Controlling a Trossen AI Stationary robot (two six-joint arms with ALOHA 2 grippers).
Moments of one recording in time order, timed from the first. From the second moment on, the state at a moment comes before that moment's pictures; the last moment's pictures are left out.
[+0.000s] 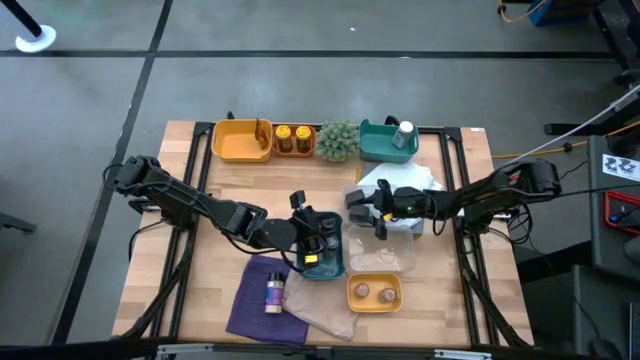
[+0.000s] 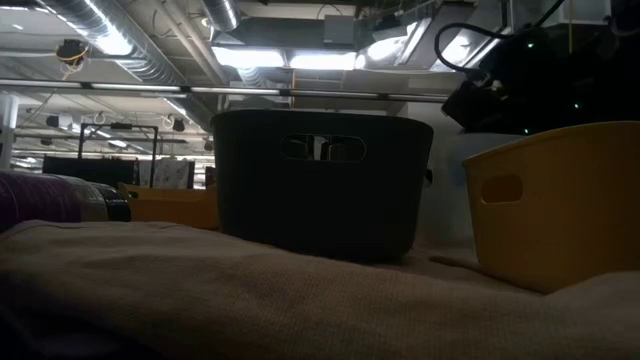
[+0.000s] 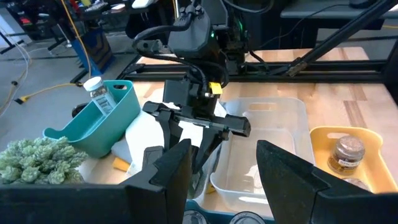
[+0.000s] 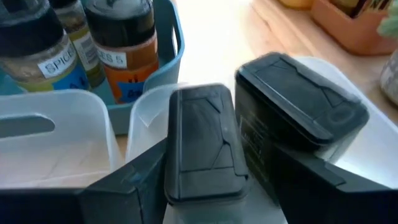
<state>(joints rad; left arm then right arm) -0.36 1.58 1.25 -0.12 -0.65 -0.12 -0.04 1.43 0.31 0.67 0.06 0.03</state>
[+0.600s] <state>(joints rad) -0.36 1.58 1.25 -0.13 -0.65 -0.13 -0.04 1.36 0.60 -0.09 0.11 0.02</state>
